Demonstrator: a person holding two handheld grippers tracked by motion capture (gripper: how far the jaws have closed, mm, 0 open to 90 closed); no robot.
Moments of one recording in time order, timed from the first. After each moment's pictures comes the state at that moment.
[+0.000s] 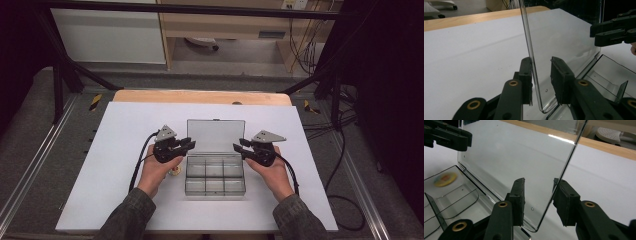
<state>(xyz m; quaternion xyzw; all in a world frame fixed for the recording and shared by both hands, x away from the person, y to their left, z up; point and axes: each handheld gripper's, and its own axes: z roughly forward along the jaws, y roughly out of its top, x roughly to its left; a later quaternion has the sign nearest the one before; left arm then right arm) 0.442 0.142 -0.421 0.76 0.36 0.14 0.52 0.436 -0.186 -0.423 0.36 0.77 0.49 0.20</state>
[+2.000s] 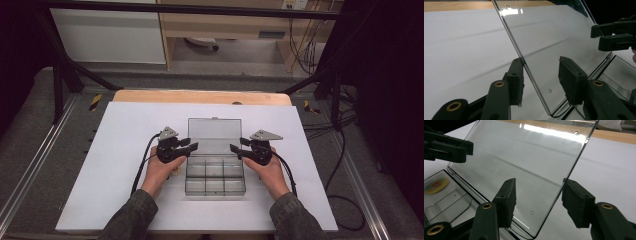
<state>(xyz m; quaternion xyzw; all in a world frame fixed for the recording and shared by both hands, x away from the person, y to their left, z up) 0.454 0.138 -0.440 0.75 0.40 0.12 0.52 0.449 -0.181 -0.438 0.40 0.75 0.49 0.17</state>
